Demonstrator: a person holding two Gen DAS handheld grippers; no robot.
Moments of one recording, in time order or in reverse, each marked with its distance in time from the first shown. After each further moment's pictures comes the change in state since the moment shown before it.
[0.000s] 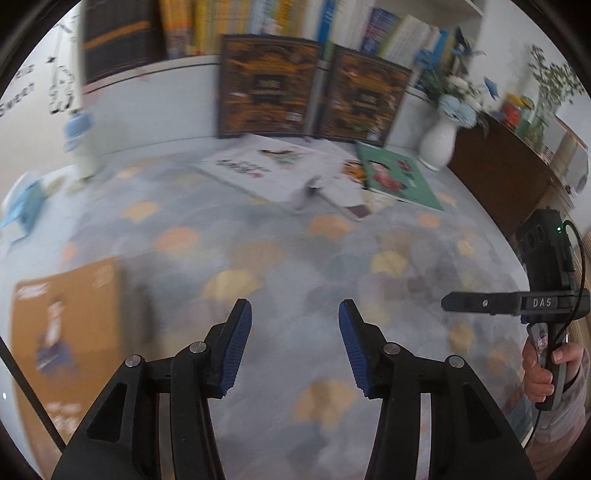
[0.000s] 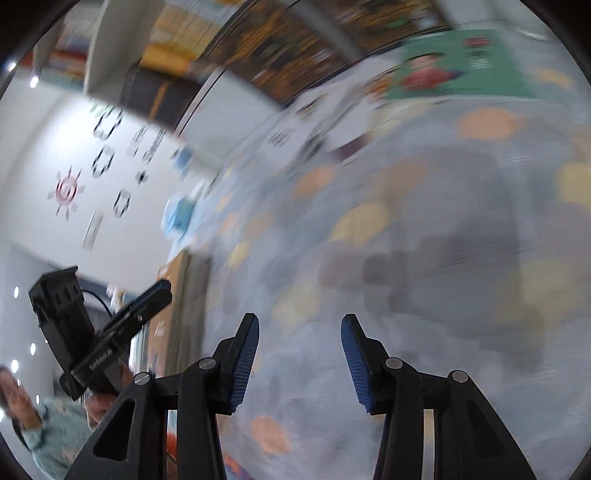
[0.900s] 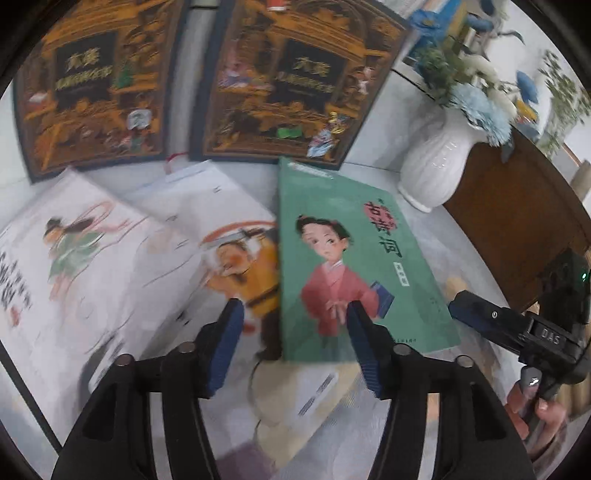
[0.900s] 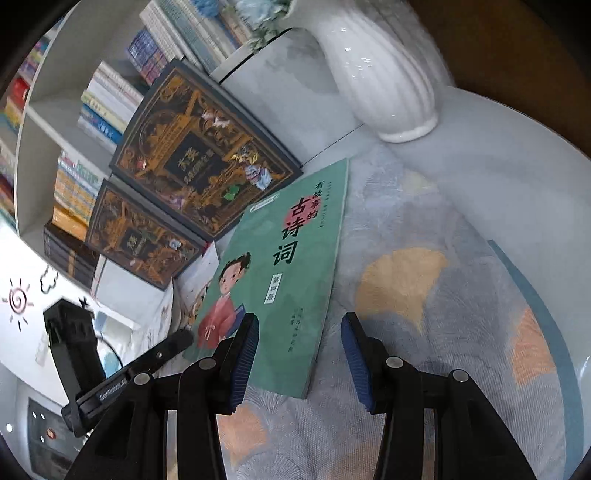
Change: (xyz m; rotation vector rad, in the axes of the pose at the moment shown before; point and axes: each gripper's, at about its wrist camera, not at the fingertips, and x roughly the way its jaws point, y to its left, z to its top) left arm 0.237 -0.102 0.146 0.022 -0.024 -0.224; right arm -0.045 -0.159 0.154 0.103 -0.414 -0.200
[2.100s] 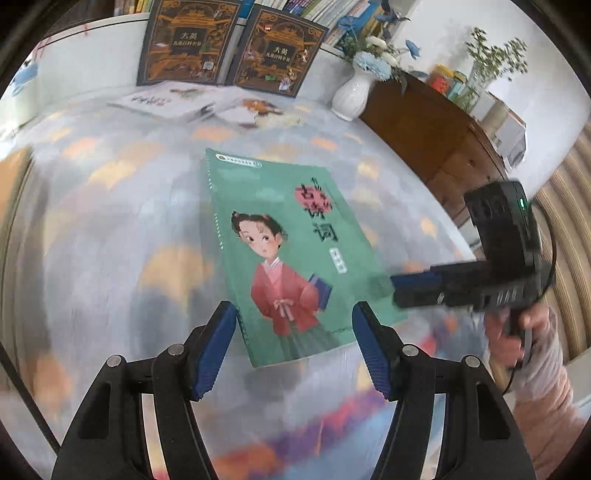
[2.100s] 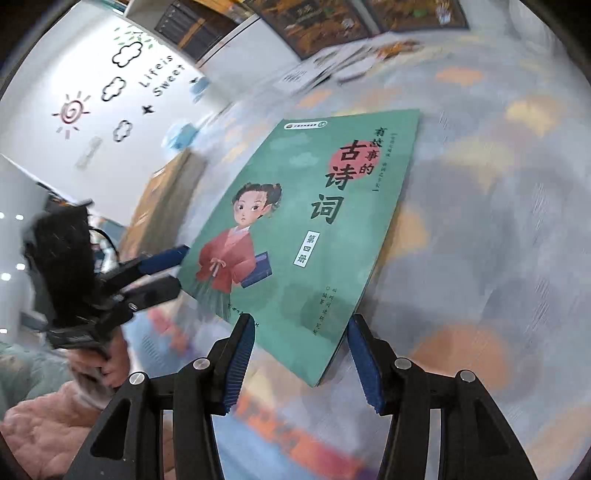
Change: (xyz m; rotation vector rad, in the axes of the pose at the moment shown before) left arm -0.265 -0.015 -0.263 -0.020 0.101 -0.069; right arm -0.126 0.121 -0.255 -0.343 0.555 0.182
